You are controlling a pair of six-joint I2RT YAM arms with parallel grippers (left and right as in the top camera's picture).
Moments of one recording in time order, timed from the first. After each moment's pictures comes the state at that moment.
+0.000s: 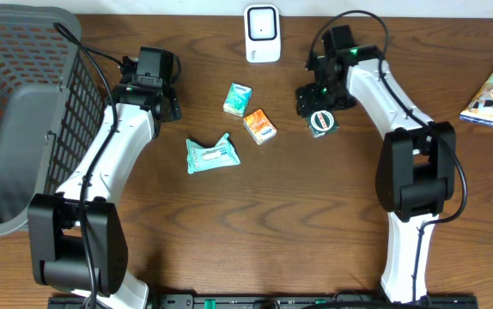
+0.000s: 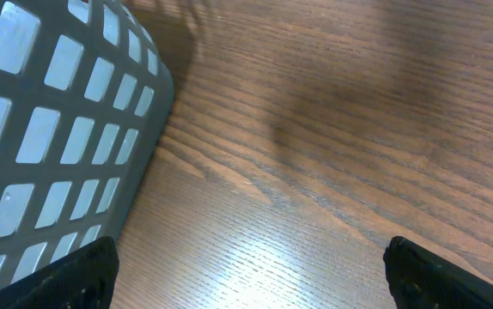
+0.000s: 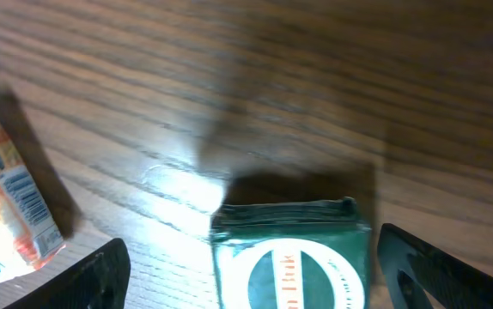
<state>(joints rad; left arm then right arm) -0.15 1.74 1.32 -0.71 -0.43 -0.33 0.22 2.25 1.84 -0.96 -0.13 -0.03</state>
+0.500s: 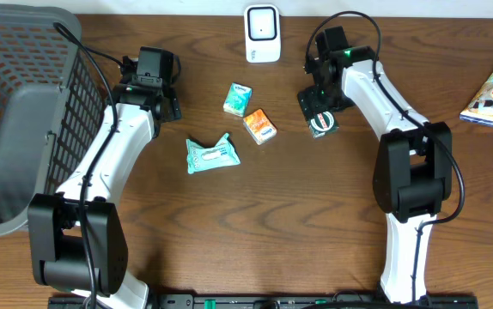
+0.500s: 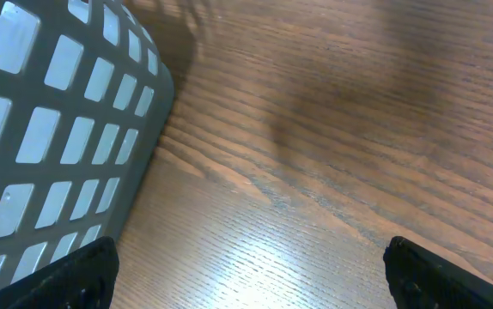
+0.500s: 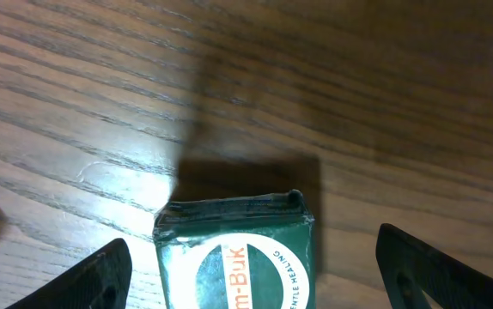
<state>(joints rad) -0.15 1.74 1.32 -0.71 -0.43 -0.33 0.24 2.25 1.84 -0.97 0.02 -0.07</state>
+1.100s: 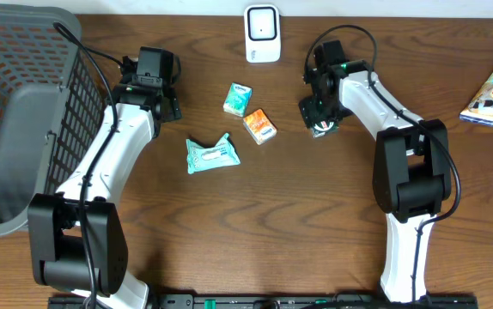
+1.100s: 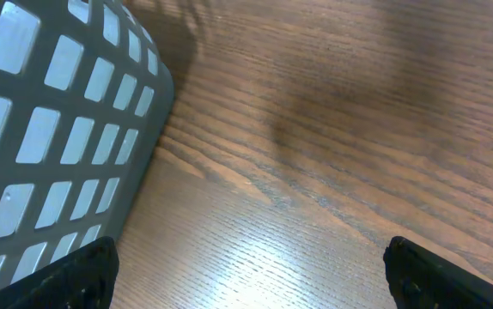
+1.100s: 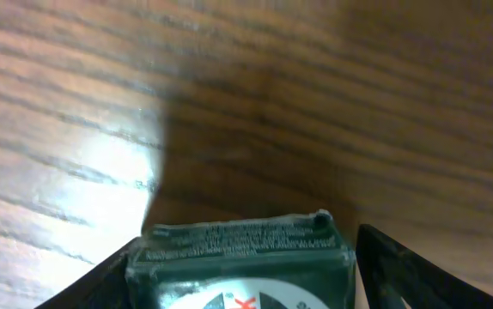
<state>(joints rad) -0.15 1.74 1.32 -0.71 -0.43 -0.33 0.24 2.25 1.71 -0.82 0.01 -0.05</state>
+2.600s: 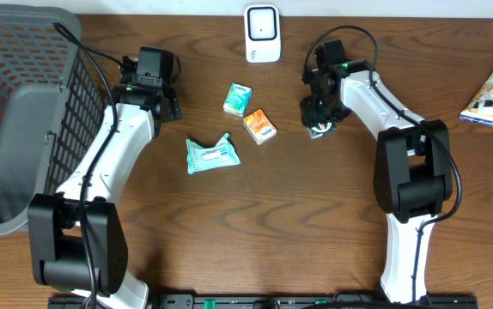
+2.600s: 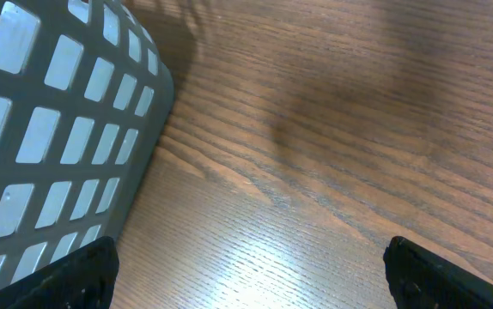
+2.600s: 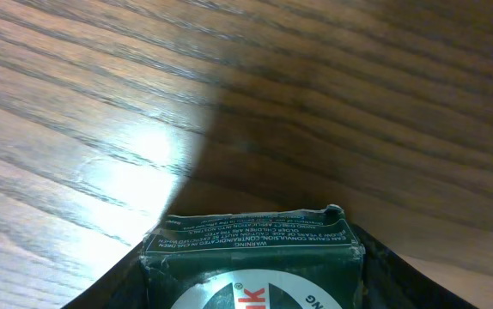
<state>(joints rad) -0.15 1.74 1.32 -0.71 -0.43 -0.33 0.24 2.24 1.71 -0.85 -0.07 -0.05</state>
